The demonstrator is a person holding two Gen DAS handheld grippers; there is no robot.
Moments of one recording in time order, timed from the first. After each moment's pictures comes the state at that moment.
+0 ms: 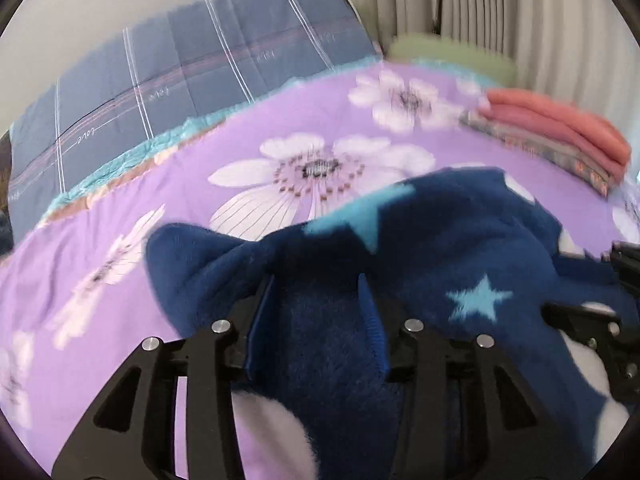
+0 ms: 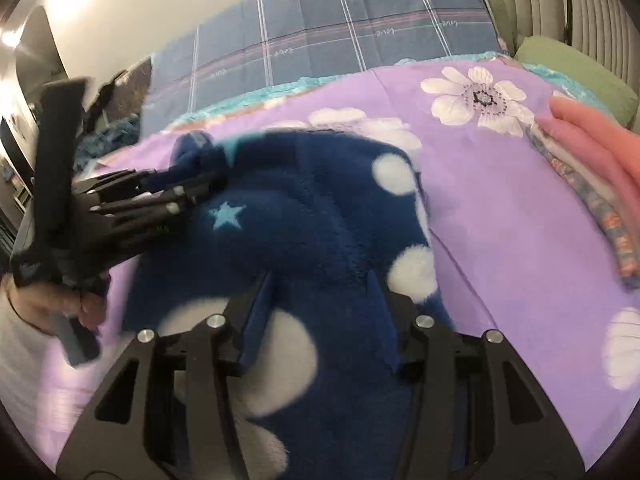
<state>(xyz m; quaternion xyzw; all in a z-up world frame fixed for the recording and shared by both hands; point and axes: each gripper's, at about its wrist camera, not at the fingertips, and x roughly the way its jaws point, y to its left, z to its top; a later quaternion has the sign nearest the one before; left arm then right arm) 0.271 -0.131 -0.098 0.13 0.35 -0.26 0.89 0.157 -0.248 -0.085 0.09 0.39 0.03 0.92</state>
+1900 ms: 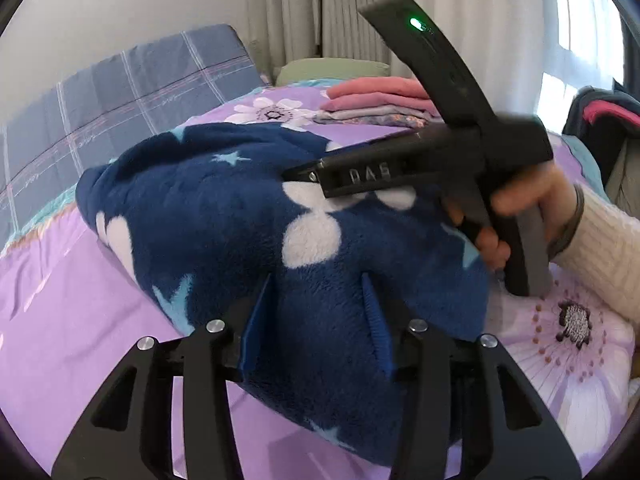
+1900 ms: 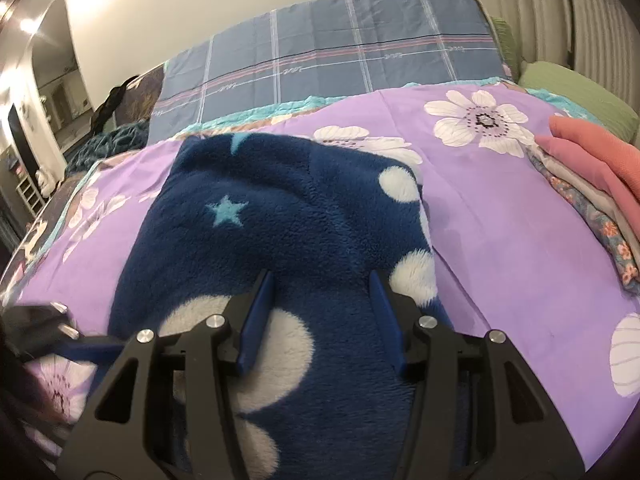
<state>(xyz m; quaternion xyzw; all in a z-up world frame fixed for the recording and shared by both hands) 0.098 -0.105 -0.093 0.16 0.30 -0.42 0.84 0.145 -0.248 -0.079 0.06 0.36 0.05 0.93</state>
